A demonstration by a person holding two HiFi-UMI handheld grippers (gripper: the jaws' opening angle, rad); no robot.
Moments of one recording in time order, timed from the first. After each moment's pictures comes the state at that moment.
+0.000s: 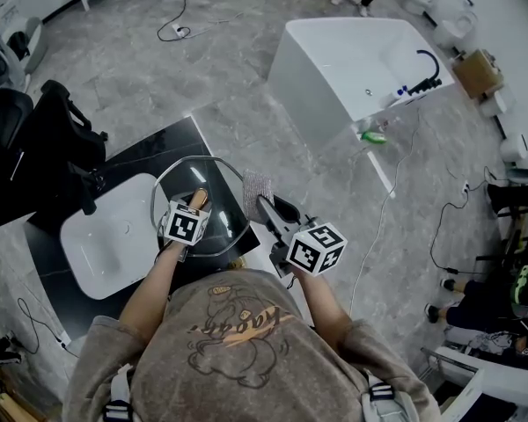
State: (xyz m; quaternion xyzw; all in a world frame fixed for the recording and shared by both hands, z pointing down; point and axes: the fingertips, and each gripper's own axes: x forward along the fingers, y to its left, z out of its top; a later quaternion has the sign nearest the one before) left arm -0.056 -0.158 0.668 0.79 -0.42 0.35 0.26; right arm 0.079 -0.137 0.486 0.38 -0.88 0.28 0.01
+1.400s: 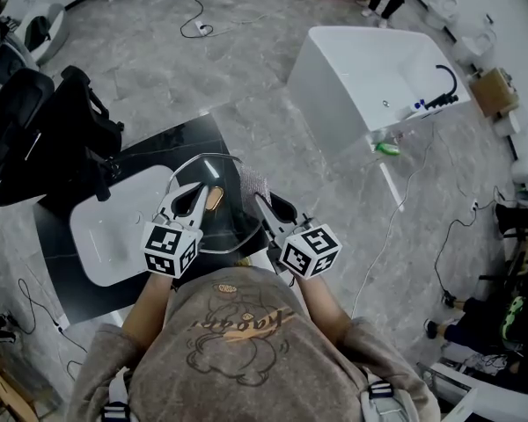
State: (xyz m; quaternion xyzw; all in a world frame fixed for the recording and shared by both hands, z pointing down) left arm -0.078 -0.139 0.477 0.85 -0.50 0.10 0.14; right arm 0.036 -0.135 0.472 0.35 -0.91 0.22 0.02
